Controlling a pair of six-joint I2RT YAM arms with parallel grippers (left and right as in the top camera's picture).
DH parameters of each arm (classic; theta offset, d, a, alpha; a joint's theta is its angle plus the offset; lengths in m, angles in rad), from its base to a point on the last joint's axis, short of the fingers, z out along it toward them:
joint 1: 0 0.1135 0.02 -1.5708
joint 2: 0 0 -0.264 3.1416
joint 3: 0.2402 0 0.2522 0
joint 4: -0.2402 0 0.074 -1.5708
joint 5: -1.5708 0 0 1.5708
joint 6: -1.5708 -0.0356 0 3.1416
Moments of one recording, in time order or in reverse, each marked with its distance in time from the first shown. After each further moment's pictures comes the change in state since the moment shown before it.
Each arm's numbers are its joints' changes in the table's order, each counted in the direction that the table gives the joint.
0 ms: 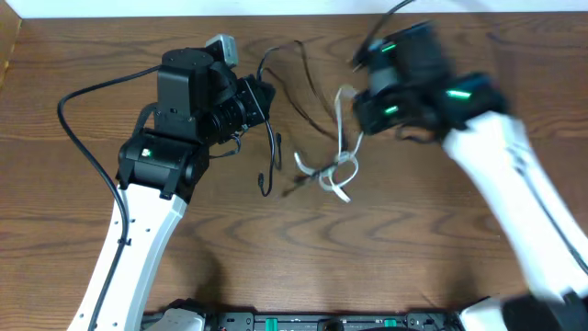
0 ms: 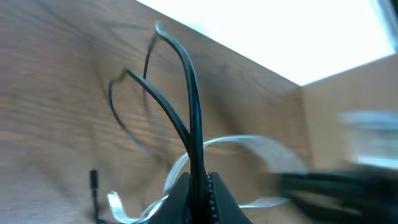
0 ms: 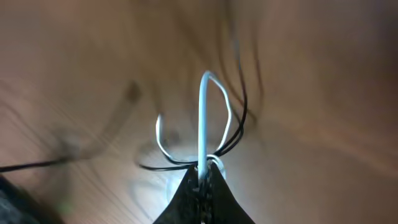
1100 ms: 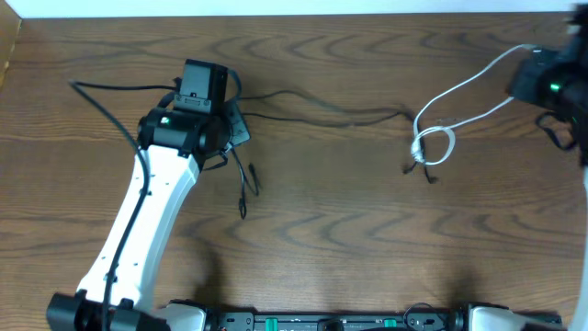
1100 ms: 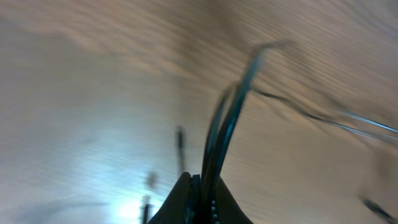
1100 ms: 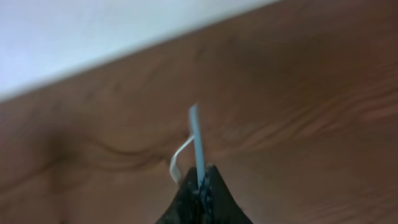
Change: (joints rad) left arm 0.037 0.174 -0.001 -0.316 0.332 -0.105; right arm -0.478 -0.158 0.094 -0.097 -0.179 -0.149
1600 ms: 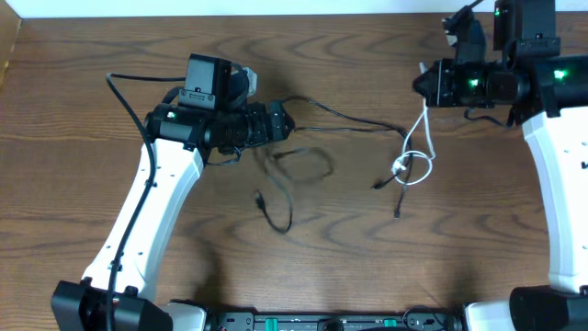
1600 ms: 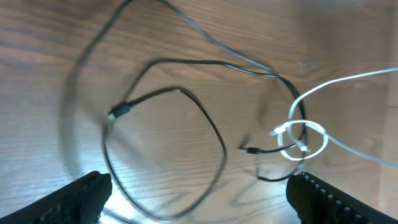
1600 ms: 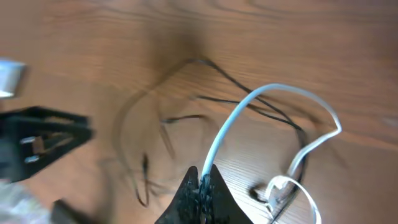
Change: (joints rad) left arm 0.000 0.028 0.000 0.090 -0.441 -0.140; right arm 0.180 0.161 -0.004 -0.022 0.439 0.135
